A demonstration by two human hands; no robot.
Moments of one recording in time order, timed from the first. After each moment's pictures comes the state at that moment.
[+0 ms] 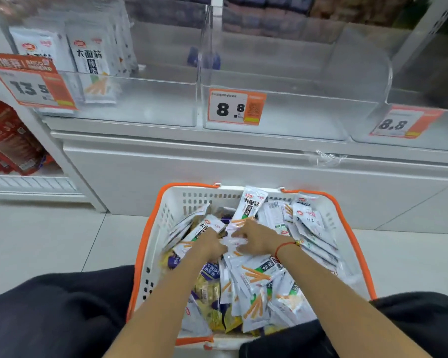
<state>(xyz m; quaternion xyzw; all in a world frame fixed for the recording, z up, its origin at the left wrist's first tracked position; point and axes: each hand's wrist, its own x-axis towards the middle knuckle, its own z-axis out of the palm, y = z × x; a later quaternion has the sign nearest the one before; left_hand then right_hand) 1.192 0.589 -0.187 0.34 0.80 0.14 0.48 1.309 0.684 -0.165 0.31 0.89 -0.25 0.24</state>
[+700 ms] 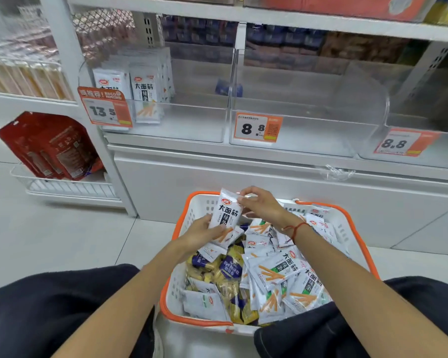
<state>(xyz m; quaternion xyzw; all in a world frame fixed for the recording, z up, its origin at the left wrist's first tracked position) 1.156 0.510 -0.099 0.30 0.71 0.41 0.48 1.271 0.652 -0.064 0.36 0.69 -0.62 -0.12</state>
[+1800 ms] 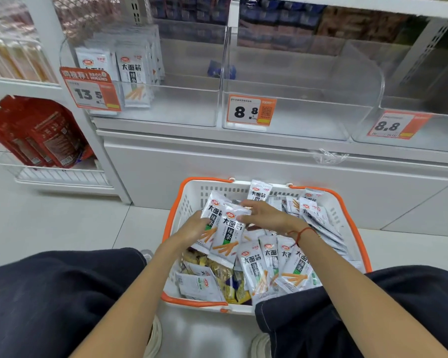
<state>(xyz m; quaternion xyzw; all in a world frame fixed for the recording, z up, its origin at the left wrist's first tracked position) 1.174 0.505 -0.098 0.27 0.76 0.35 0.48 1.310 0.641 -0.088 0.33 0.74 -0.58 0.05</state>
